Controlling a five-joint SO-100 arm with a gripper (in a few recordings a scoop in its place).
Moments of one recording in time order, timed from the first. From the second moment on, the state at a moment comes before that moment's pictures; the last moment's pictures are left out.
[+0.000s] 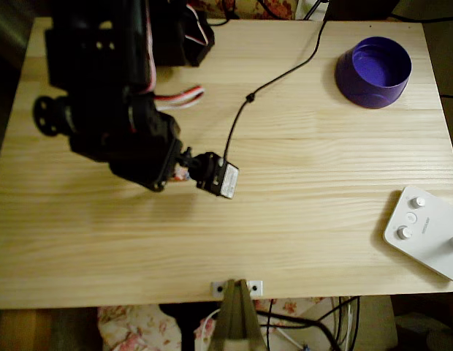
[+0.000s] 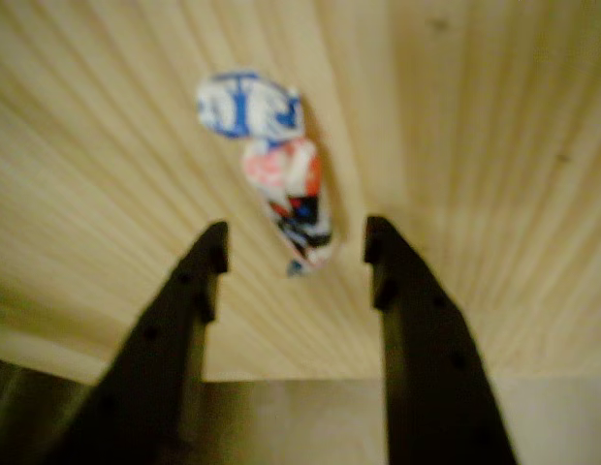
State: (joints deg) arm 2.6 85.6 99.1 73.5 -66.1
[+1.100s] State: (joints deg) arm 2.6 85.5 102.7 67.1 -63.2
